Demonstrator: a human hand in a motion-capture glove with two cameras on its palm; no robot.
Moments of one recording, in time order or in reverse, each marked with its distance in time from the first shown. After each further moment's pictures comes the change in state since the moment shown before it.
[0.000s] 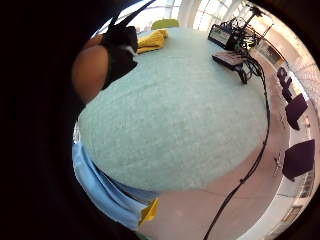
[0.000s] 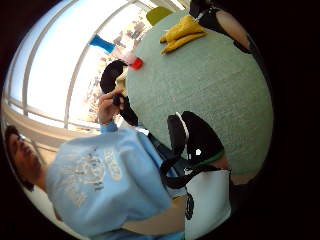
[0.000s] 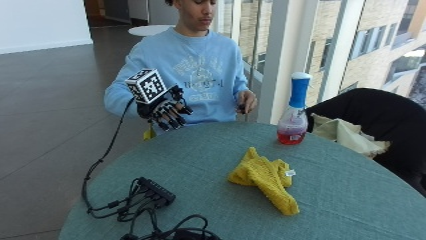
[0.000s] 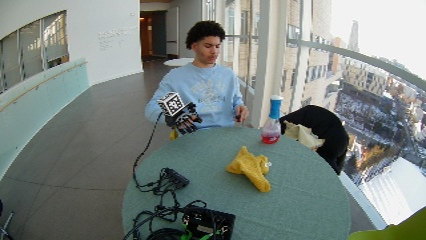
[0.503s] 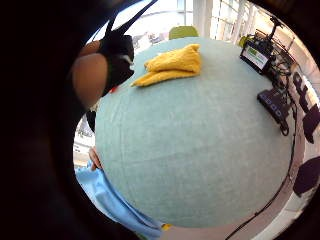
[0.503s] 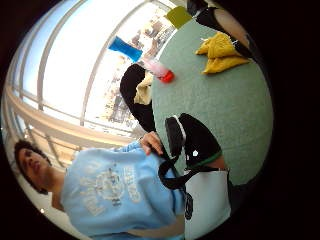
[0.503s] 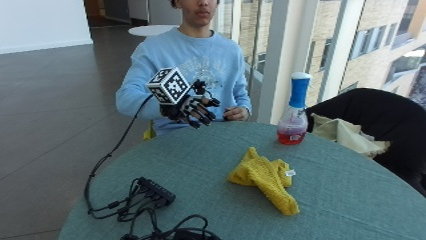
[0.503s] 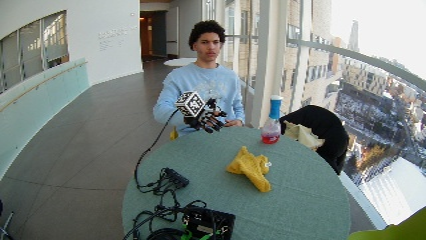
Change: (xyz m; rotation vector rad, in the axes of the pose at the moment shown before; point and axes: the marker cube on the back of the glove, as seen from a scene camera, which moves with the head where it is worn) arm -0.046 -0.085 0.012 0.036 -0.174 -0.071
